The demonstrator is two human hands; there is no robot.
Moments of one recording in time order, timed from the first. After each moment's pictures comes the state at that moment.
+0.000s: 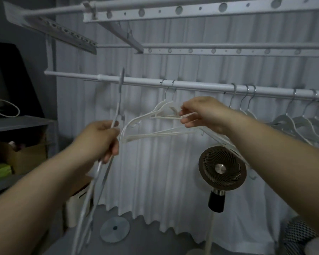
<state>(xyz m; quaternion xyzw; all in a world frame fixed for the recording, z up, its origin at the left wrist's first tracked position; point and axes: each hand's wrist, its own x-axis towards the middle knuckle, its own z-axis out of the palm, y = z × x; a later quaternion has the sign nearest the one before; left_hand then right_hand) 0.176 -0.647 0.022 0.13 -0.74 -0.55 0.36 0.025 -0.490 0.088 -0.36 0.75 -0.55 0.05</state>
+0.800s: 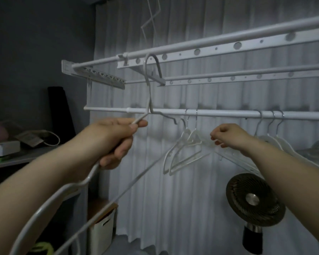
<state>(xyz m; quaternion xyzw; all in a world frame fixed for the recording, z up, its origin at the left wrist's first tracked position) 0.244 -0.630 0.086 0.00 -0.71 -0.64 0.29 -0.011 -0.487 0.094 -0.34 0.81 -0.47 -0.08</state>
